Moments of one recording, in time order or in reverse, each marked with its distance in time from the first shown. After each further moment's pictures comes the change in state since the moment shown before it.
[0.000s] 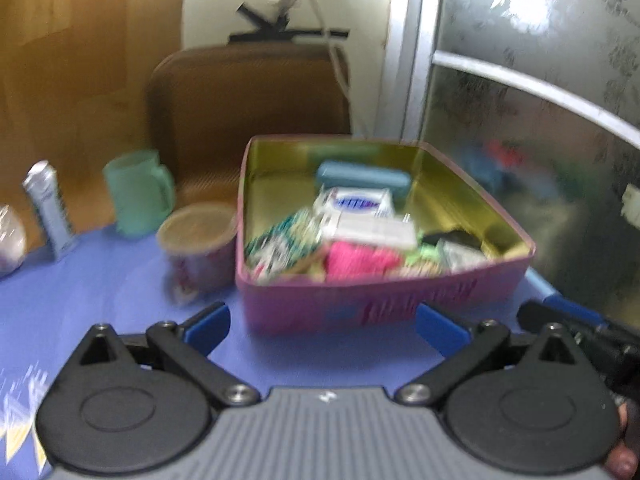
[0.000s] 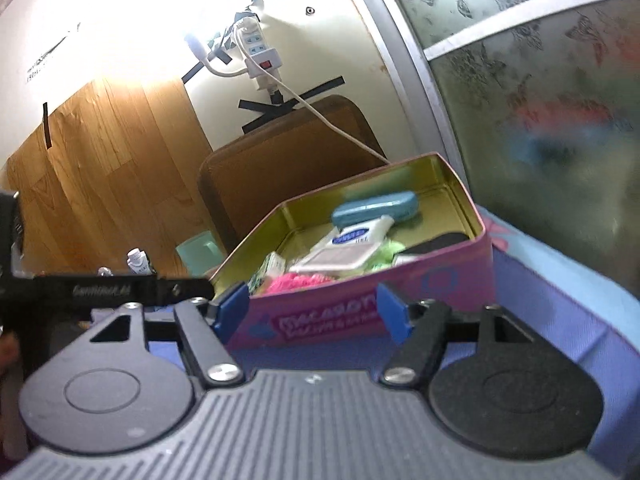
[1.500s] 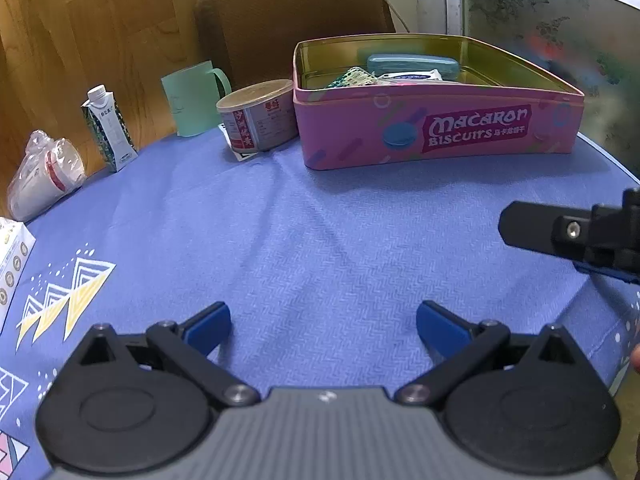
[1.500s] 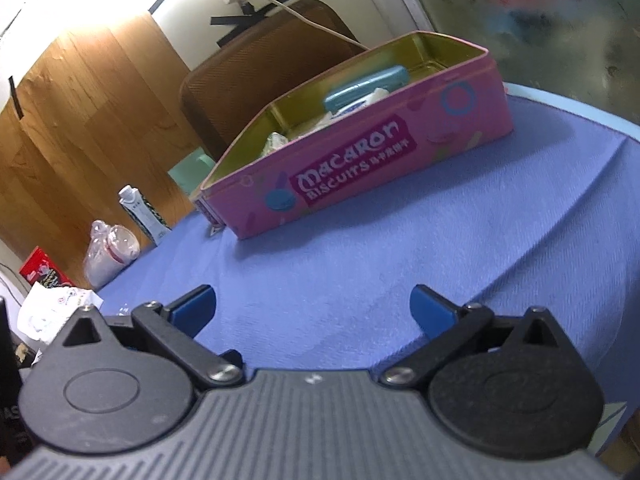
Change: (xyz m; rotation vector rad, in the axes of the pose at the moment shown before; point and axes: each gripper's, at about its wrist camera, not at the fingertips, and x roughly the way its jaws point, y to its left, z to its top) left arm -0.002 0.004 -0.097 0.085 0.137 0.202; right arm 0.015 0.022 -0.067 0.149 0.202 -0.053
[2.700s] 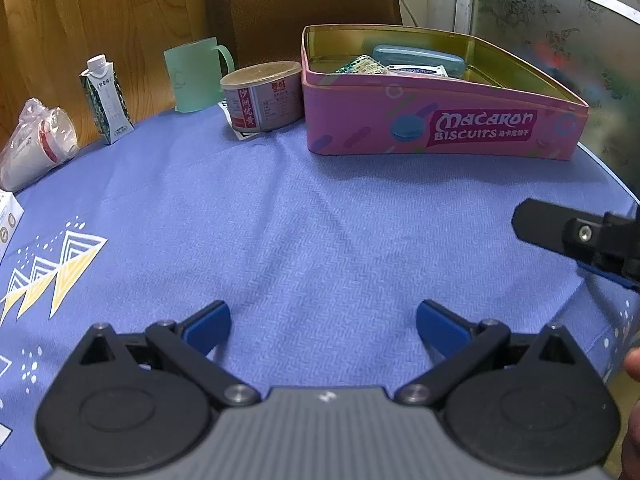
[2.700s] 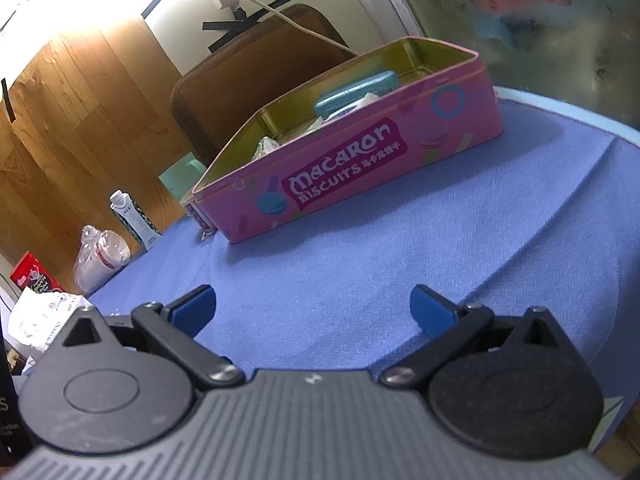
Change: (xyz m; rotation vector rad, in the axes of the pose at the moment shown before) left arm 0.004 0.013 -0.001 -0.063 0.046 -0.059; right arm -0.004 0.008 -0.004 -0.024 -0.044 -0.041
